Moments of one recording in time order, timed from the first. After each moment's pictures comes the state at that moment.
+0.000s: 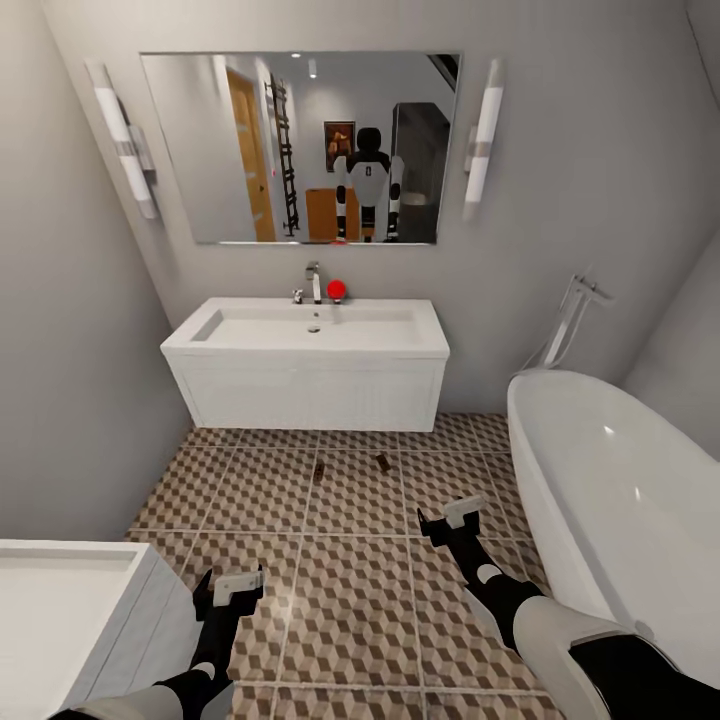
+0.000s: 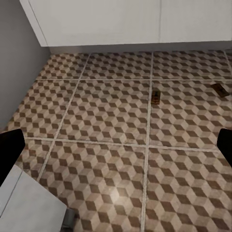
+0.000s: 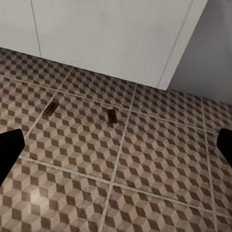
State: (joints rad) left arm -0.65 -0.03 -0.26 0.07 0.17 -0.79 0.25; right arm -0.83 0.05 0.16 -0.02 0.12 -0.55 -0.06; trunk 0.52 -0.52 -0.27
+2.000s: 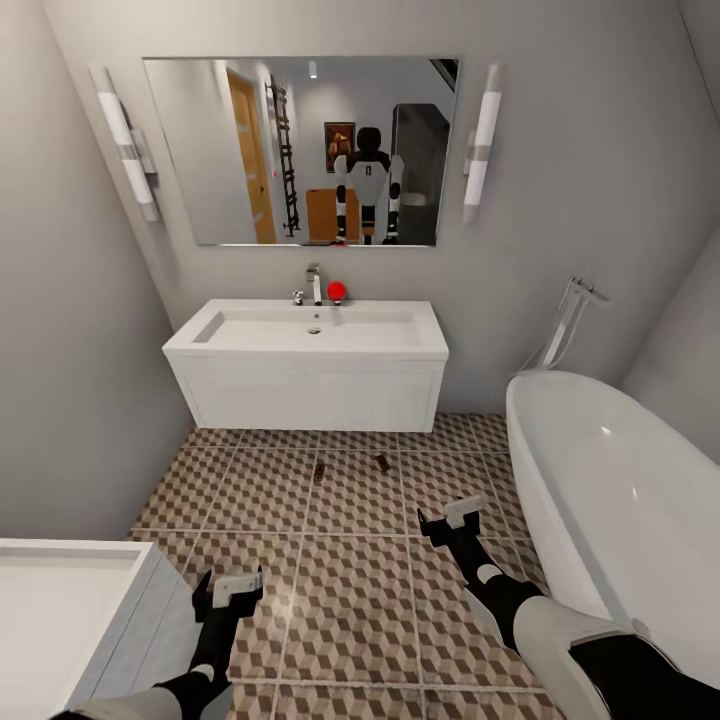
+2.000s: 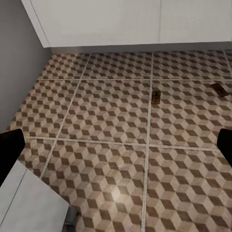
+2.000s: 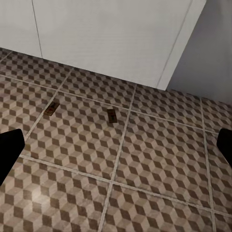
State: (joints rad) left arm -0.65 -0.03 -0.26 0.07 0.17 -0.79 0.25; right arm -0.83 0.05 0.16 -0.02 0.12 -0.55 -0.06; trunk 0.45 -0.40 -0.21
